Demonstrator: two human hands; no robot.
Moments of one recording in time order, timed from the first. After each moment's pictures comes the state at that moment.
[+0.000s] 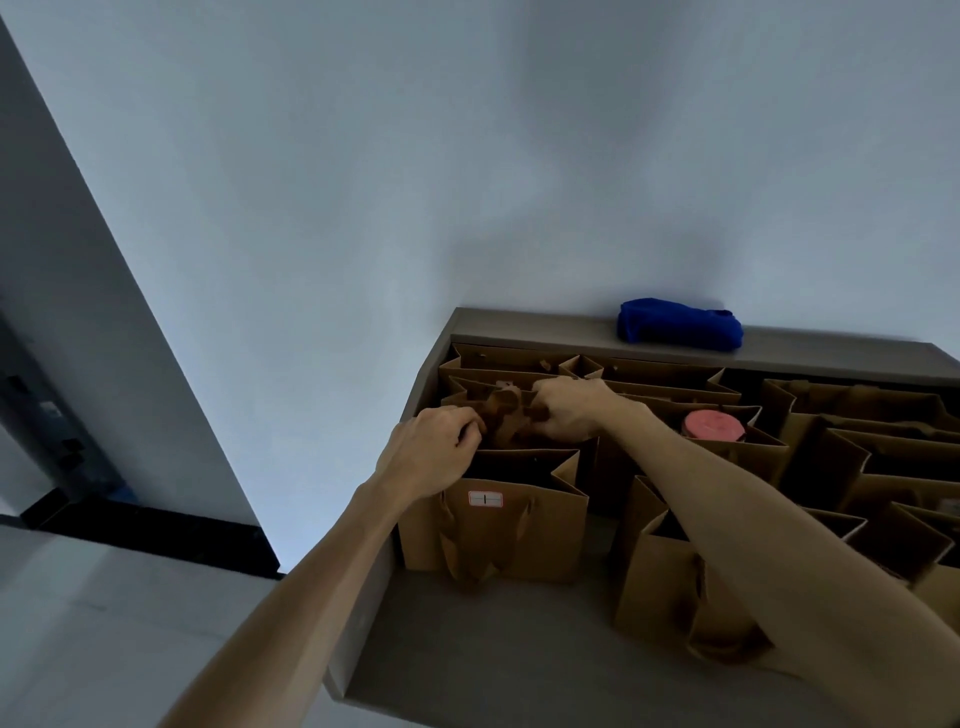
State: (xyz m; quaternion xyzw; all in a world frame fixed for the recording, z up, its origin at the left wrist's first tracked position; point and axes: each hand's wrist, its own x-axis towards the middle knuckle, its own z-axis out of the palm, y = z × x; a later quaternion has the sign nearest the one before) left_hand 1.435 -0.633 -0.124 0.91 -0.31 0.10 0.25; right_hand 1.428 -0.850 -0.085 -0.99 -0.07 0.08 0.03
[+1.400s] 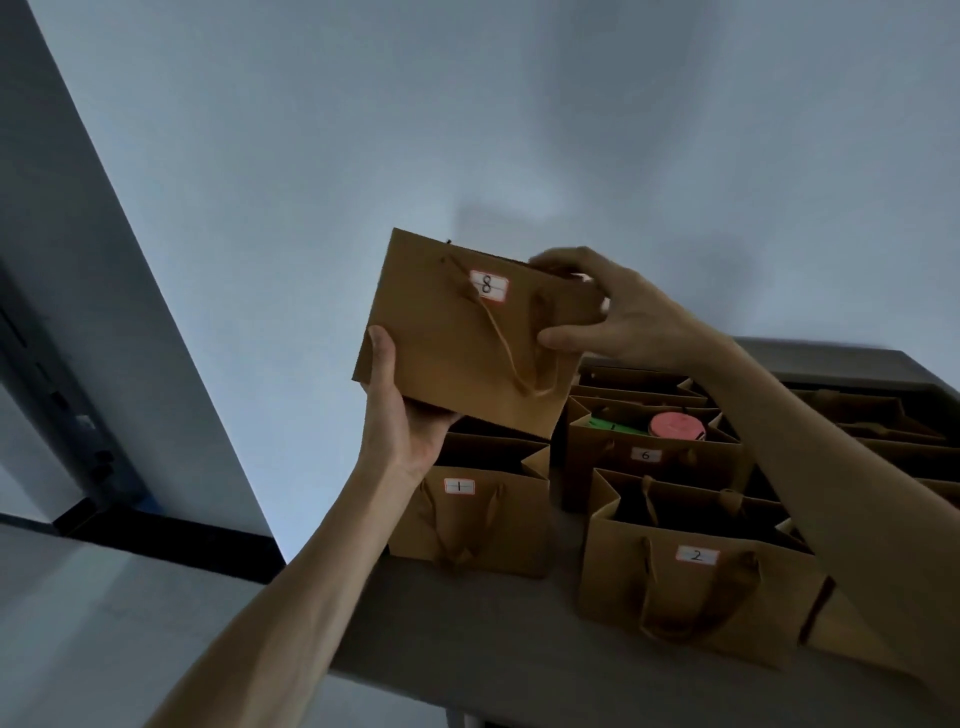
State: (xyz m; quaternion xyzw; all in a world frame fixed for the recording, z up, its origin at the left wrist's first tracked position) left_hand 1.364 -0.656 -0.052 0.35 -0.10 -0.09 0.93; right_hand 1.323 -0.891 0.034 -0.90 -0.20 -0.15 0.37
